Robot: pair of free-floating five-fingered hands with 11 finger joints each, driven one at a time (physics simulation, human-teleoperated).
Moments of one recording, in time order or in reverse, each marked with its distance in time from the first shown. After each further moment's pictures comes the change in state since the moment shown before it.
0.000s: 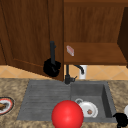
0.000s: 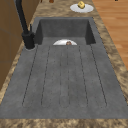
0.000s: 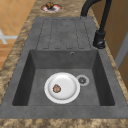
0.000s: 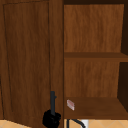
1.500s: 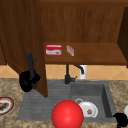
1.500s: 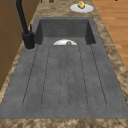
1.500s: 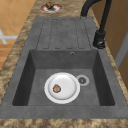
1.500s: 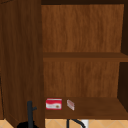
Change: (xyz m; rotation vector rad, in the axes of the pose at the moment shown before) left hand -0.042 0.187 0.027 0.010 -0.017 0.342; right hand 0.000 0.000 0.000 0.000 0.000 0.000
